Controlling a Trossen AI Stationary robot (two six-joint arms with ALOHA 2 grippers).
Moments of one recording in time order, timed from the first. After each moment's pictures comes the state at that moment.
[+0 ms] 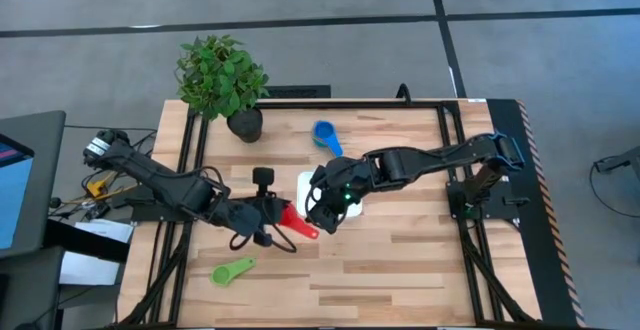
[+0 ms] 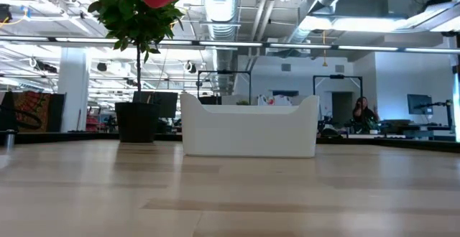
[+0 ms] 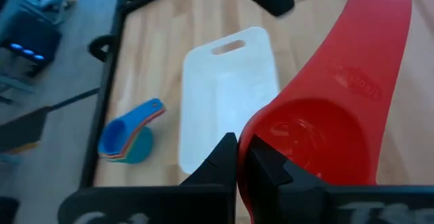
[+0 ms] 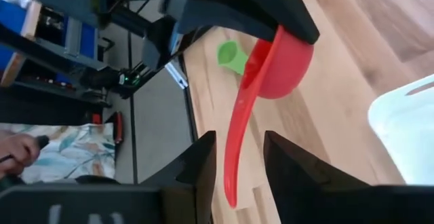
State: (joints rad) left arm -0.45 1.33 1.13 -0.51 -0.67 0.07; right arm 0.16 1.72 1.58 -0.46 -0.21 0.78
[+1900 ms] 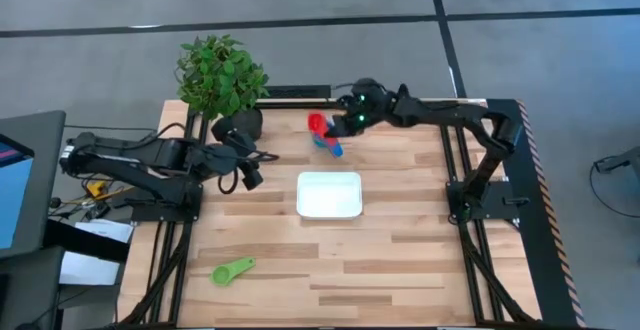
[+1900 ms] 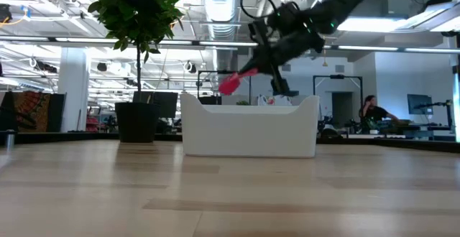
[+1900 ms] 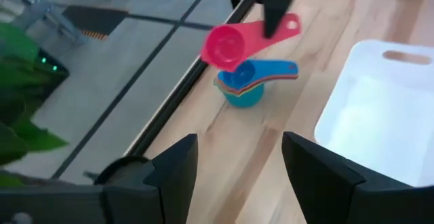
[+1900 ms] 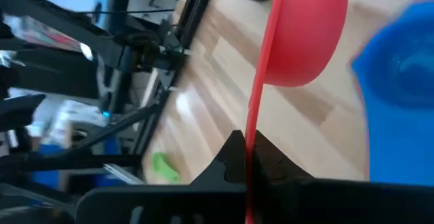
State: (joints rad) left arm -0.12 1.02 1.05 -0.66 -0.76 -0.17; right arm -0.54 1.72 1.16 -0.02 -0.61 0.82
